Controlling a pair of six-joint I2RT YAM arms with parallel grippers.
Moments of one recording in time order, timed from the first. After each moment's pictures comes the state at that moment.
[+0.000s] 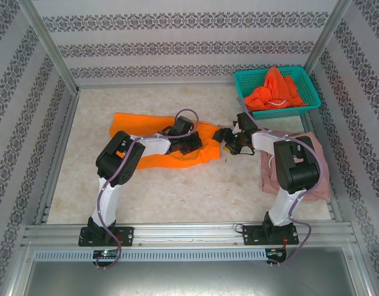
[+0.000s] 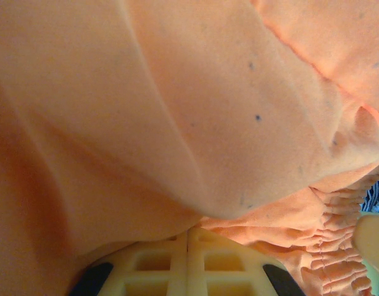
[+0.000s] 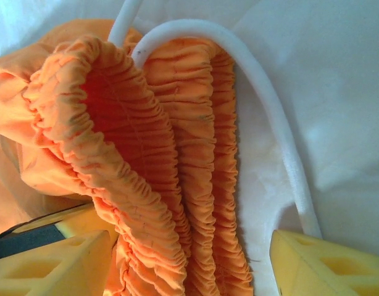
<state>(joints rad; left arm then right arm) -0.58 2.13 1.32 0.00 0.28 -0.92 0.20 1.82 0.99 -0.19 -0.49 0.79</state>
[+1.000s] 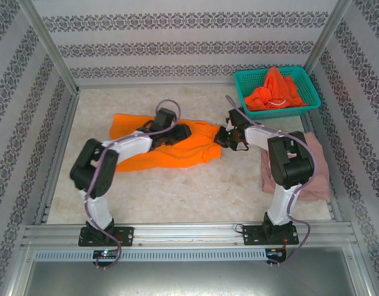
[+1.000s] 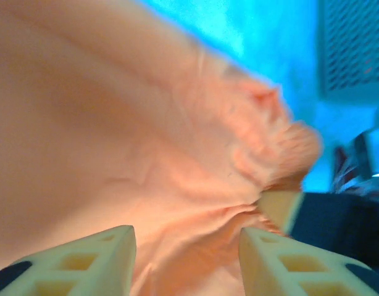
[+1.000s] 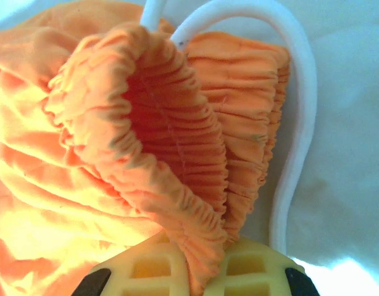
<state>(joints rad) -0.47 1.79 1.17 -0.09 0.21 -0.86 0.25 1.87 1.12 -0.33 -0.36 0.65</state>
